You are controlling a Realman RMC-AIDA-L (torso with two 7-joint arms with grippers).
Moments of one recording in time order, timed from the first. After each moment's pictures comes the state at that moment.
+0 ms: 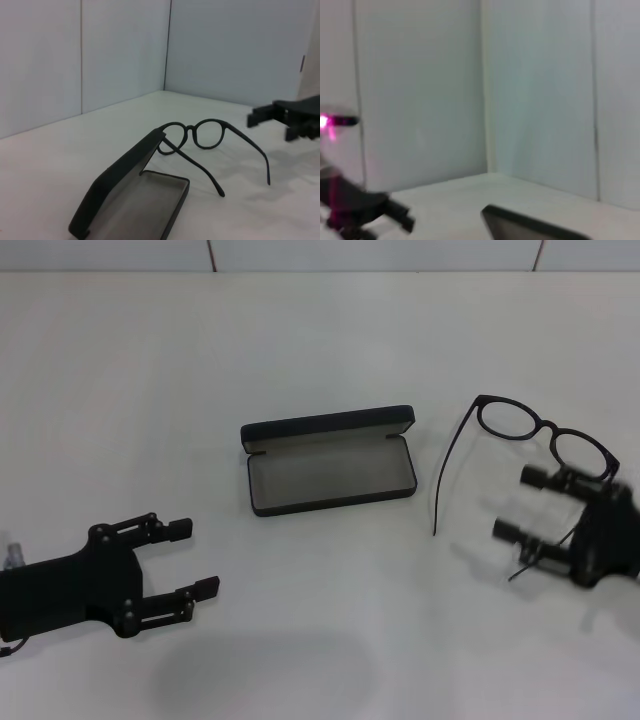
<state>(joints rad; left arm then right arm) -0.17 -2.06 0.76 0.68 1.87 1.64 -1.01 0.35 2.02 -1.15 -0.34 -1.31 -1.51 0.75</state>
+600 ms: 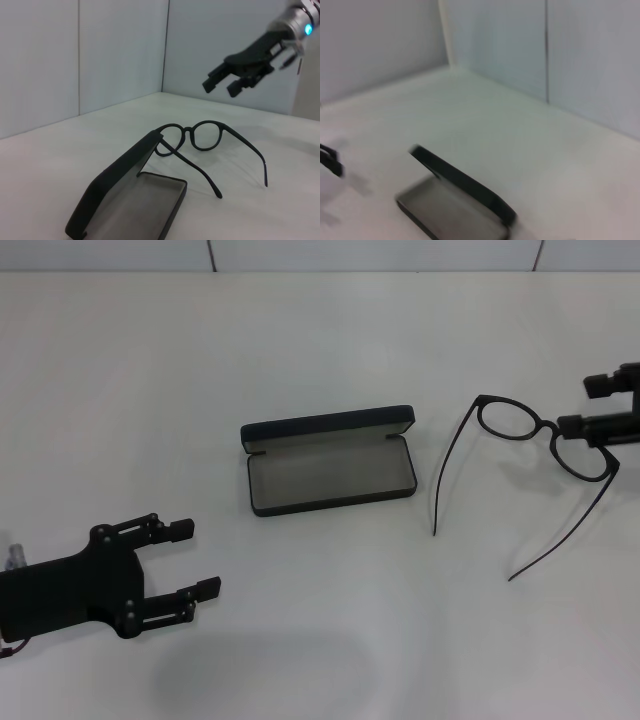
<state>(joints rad) -0.17 -2.06 0.76 0.68 1.87 1.64 -1.01 0.49 1.95 -1.05 -1.14 -2.01 -1.46 1.88</state>
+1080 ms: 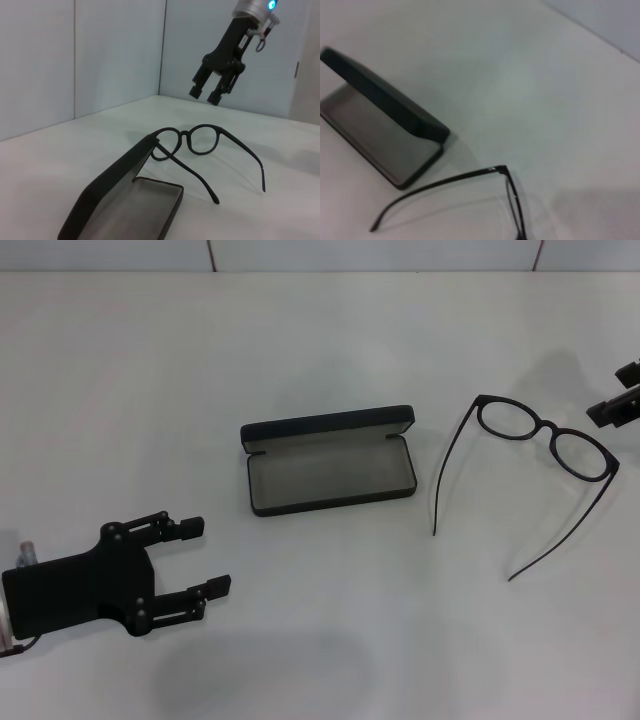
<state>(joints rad) -0.18 -2.07 0.76 0.68 1.87 1.64 -1.01 0.80 1.91 -1.05 -1.08 -2.48 -1.56 2.17</state>
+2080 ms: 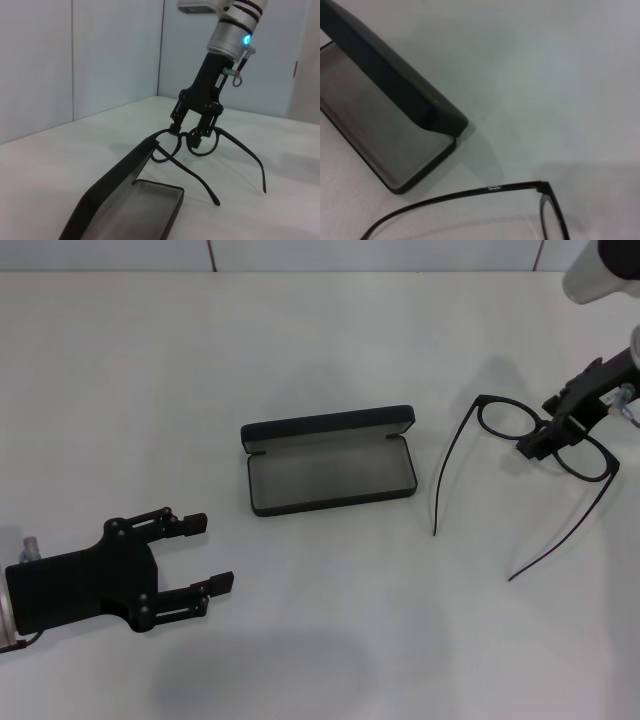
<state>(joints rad) -0.19 -2.08 0.76 0.69 1.87 1.64 -1.00 0.92 2.01 -1.15 -0.81 -2.60 -1.30 2.14</state>
